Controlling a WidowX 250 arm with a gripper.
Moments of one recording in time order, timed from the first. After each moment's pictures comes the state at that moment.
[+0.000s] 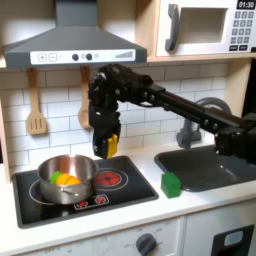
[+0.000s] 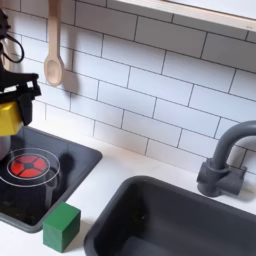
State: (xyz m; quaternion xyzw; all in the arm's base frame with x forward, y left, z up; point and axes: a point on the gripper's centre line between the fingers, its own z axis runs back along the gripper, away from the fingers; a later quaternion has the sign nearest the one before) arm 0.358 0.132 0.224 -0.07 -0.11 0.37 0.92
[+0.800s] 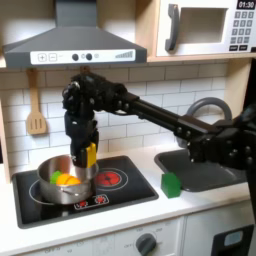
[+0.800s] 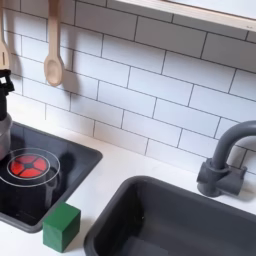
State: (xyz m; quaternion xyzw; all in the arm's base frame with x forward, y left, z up) arm 0.367 0.172 0.204 -0.07 -0.08 0.41 0.91
